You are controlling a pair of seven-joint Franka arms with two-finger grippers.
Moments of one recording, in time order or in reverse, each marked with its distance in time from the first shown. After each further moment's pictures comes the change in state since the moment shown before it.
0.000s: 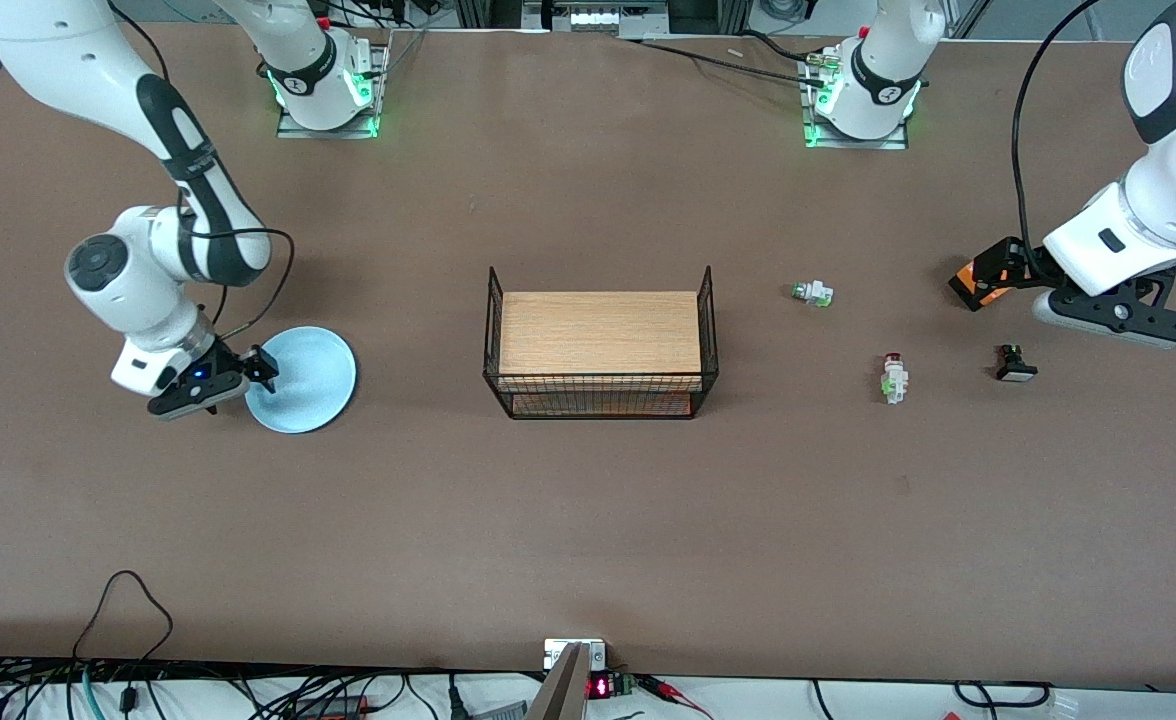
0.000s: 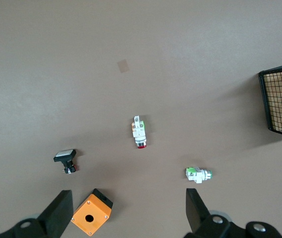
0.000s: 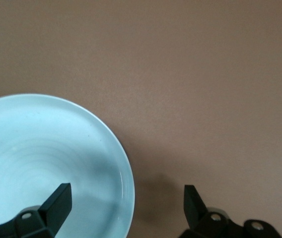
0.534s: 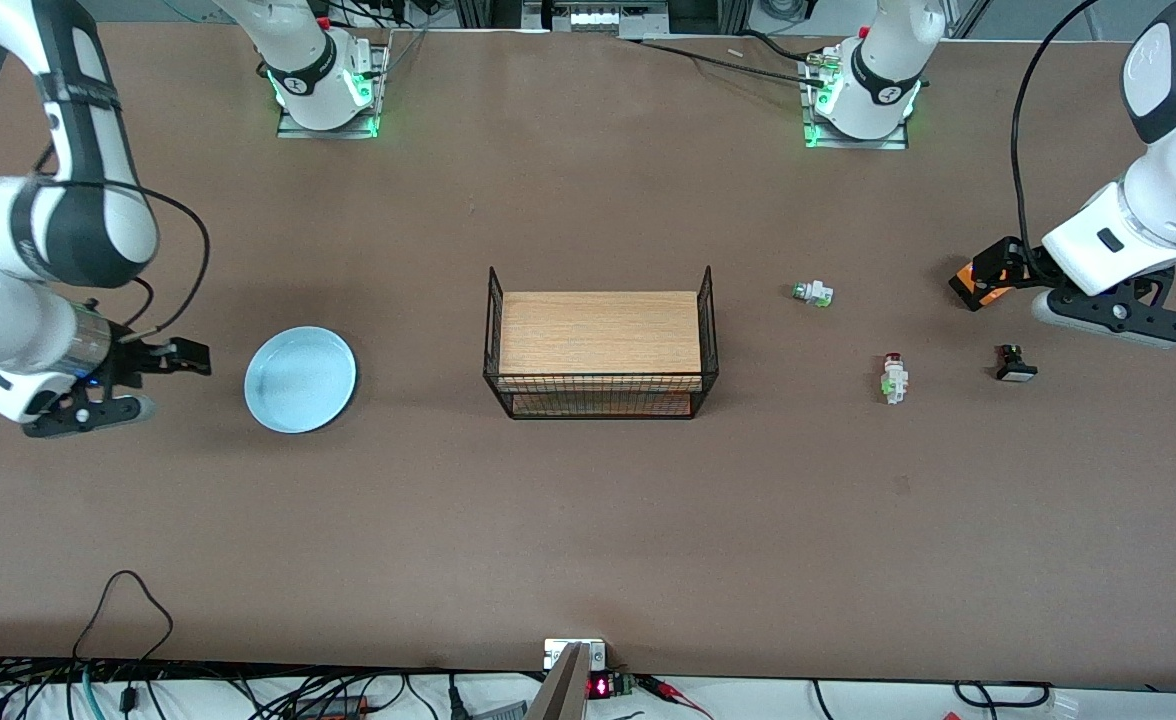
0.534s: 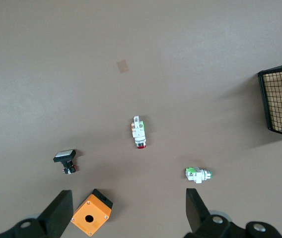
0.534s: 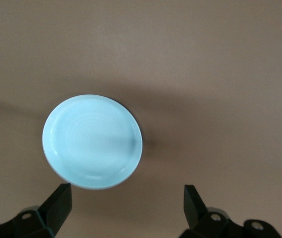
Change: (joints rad) left arm 0.000 0.000 -0.001 0.000 0.000 0.000 0.001; right arm 0.022 -0.075 0.002 0.475 -0.028 -0.846 0.316
